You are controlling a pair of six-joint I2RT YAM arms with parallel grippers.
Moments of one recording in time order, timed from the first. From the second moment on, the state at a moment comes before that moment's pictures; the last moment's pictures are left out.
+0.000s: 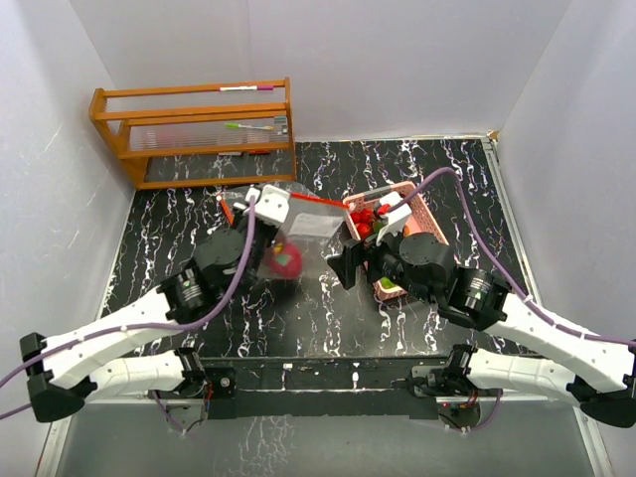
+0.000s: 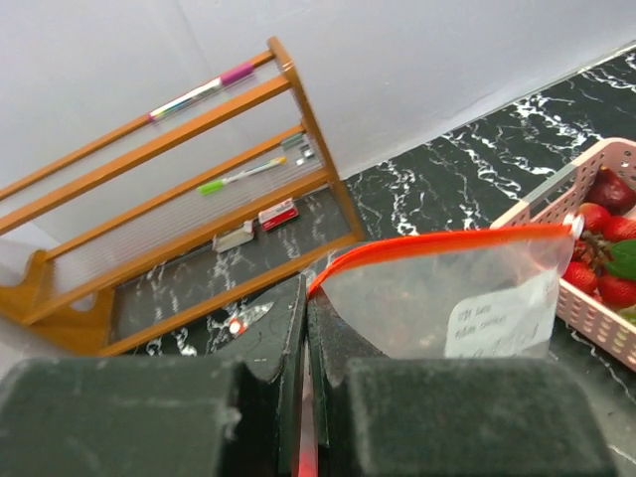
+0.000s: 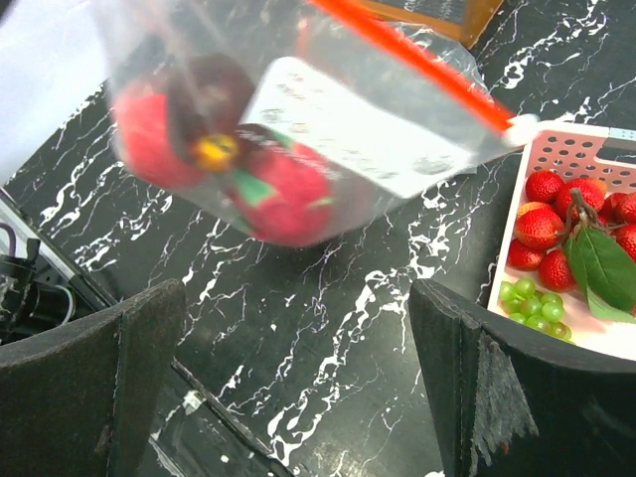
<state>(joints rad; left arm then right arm) -1.09 0.93 0.96 0.02 -0.86 0.39 1.05 0.88 0.99 -0.40 0.31 0.32</state>
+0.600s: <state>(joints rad) -0.31 1.06 1.03 -0.07 -0.41 0.02 1.05 0.90 0.97 -0.34 0.26 0.34</state>
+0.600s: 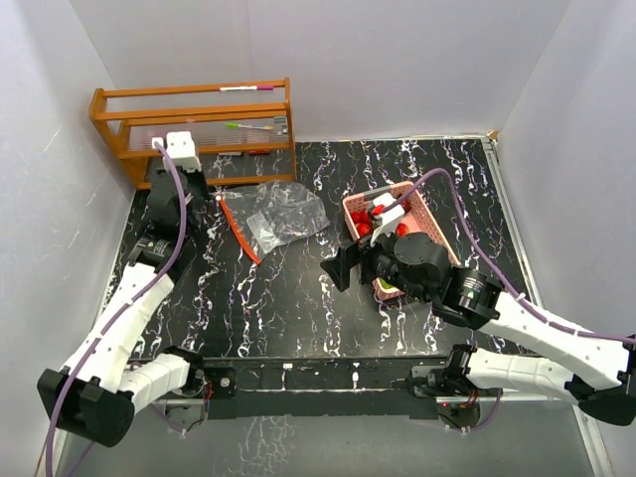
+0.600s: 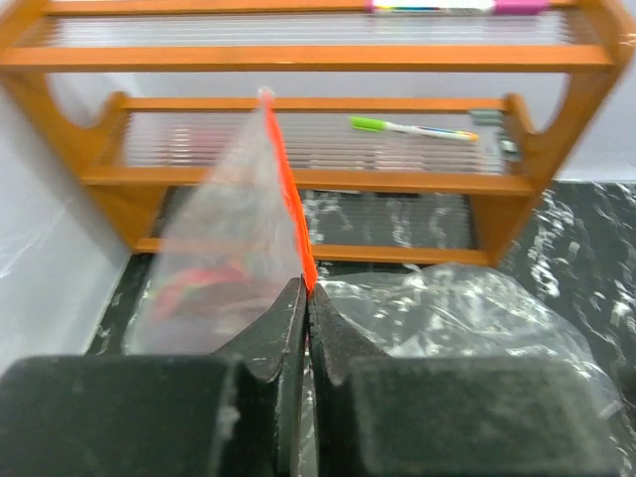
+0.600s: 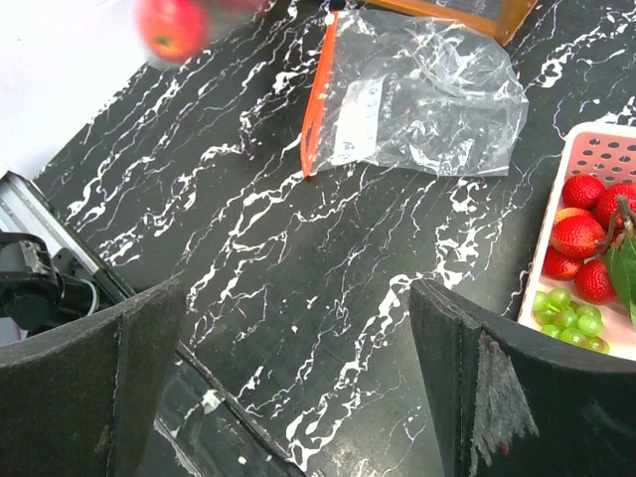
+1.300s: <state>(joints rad) -0.27 1.01 0.86 -0.06 -0.31 -0.41 1.05 0.93 0.94 -0.34 0.28 0.35</state>
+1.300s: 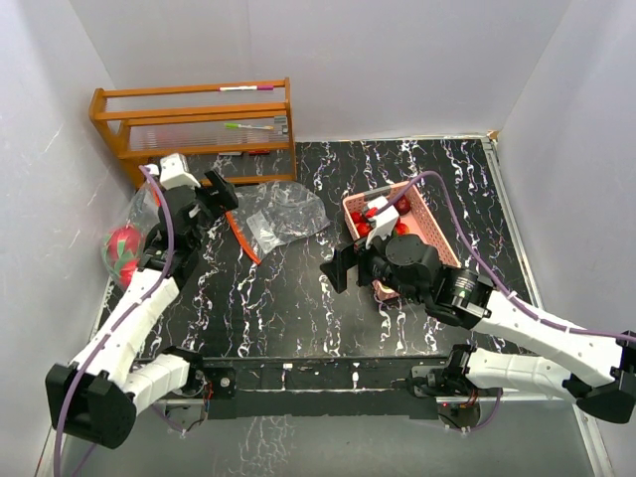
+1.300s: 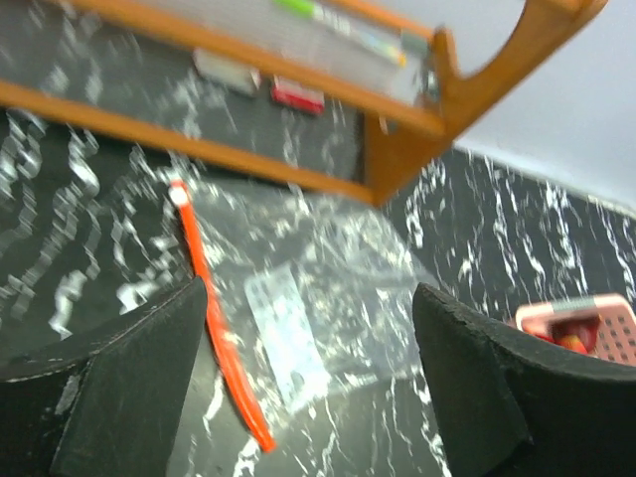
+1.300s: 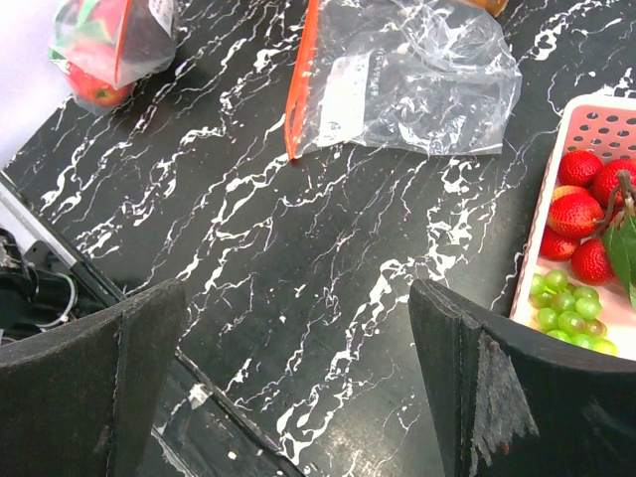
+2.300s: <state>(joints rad) -0.28 1.67 0.78 0.09 -0.31 -0.91 1.04 0.91 0.87 -0.35 0.29 0.40</state>
